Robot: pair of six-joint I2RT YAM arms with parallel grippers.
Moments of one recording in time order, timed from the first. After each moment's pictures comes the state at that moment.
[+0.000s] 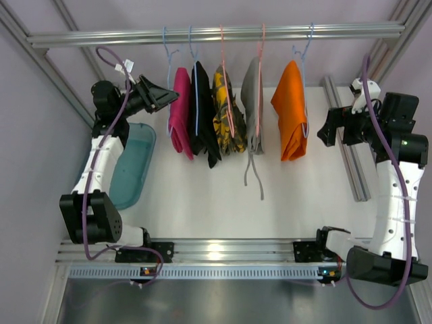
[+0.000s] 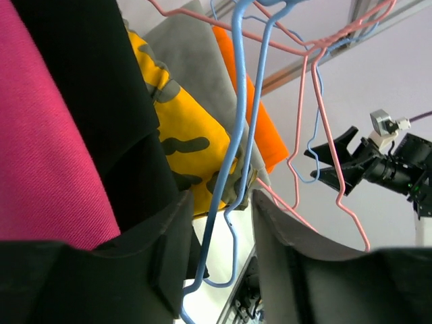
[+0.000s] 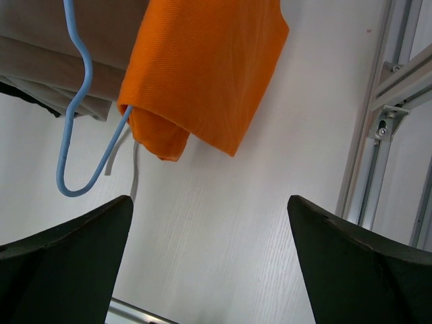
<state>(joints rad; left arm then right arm) 0.07 1.42 1.22 0.22 0.98 -0.93 -0.19 1.10 1.48 -1.04 -0.45 -0.21</state>
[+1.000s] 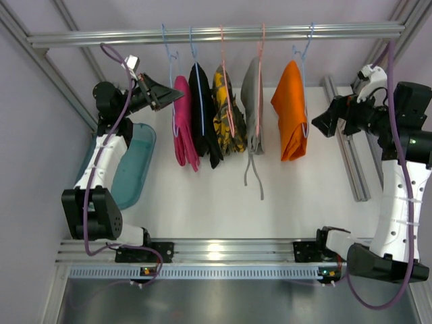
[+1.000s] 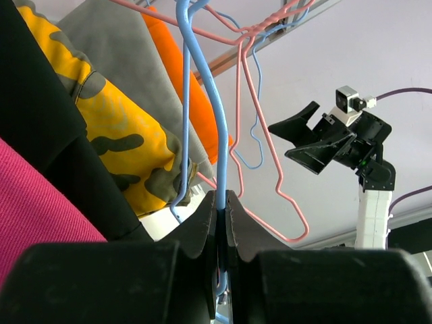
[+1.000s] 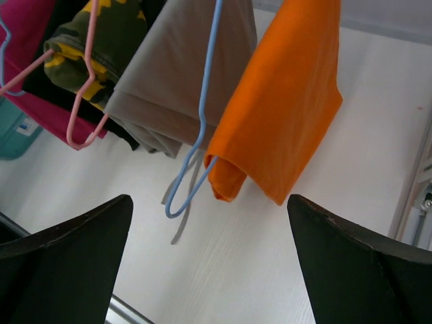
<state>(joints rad) 0.04 1.45 1.21 0.51 1.08 -1.23 -0.19 1.12 1.61 -1.02 -0.65 -0.14</state>
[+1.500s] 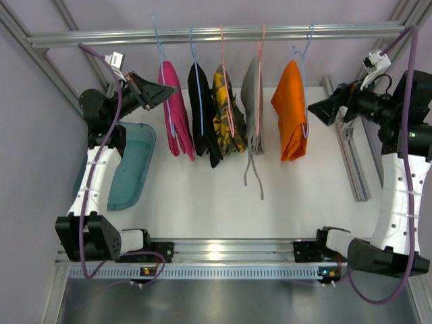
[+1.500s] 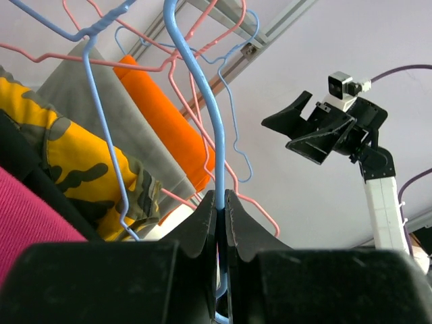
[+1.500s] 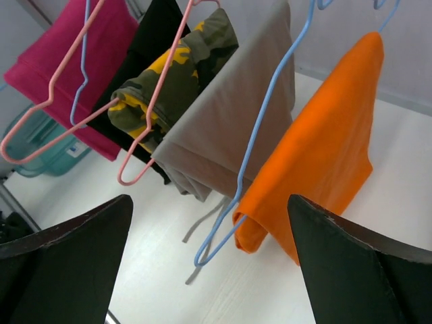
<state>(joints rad) 0.04 1.28 1.19 0.52 1.01 -1.17 -0.19 1.15 1.62 -0.81 -0.84 -0.05</state>
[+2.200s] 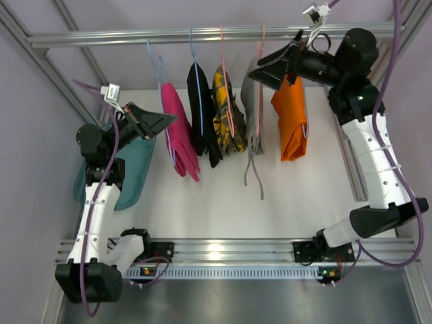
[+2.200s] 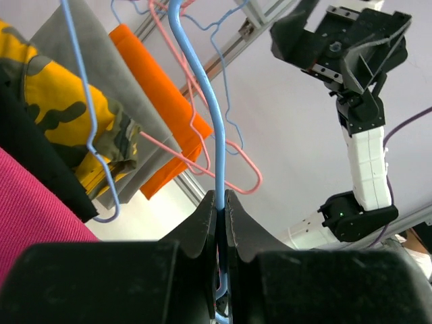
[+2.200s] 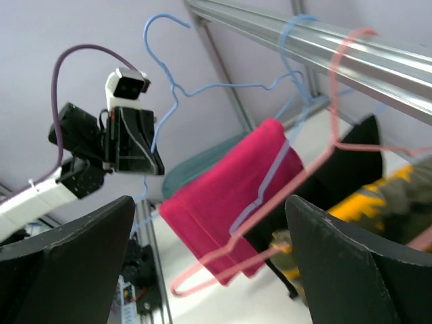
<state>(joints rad) 0.04 0.98 0.92 0.44 0.97 -1.15 0.26 1.46 1.89 -0.31 -0.89 0.45</state>
